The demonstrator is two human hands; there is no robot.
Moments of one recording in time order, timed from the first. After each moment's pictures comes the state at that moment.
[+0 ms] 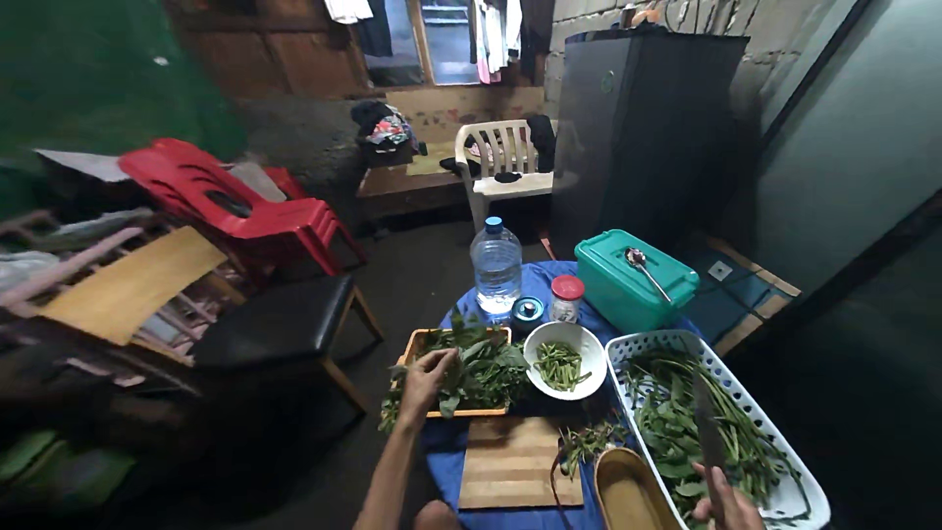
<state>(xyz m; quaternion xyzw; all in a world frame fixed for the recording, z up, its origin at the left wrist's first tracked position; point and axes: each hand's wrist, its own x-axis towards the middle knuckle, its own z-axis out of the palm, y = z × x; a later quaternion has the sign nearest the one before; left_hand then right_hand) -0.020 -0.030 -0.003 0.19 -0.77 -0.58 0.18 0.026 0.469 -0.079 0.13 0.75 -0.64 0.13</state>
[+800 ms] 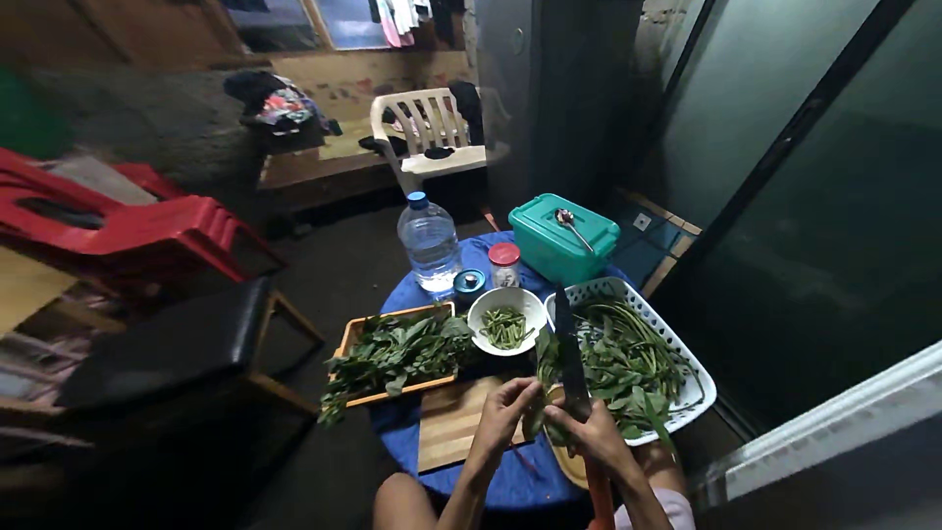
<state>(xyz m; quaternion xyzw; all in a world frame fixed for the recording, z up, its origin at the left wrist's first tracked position) 0.041 0.193 -0.019 0.01 -0.66 -0.75 -0.03 0.046 0.376 -0.023 -0.02 0.70 -0.69 0.15</state>
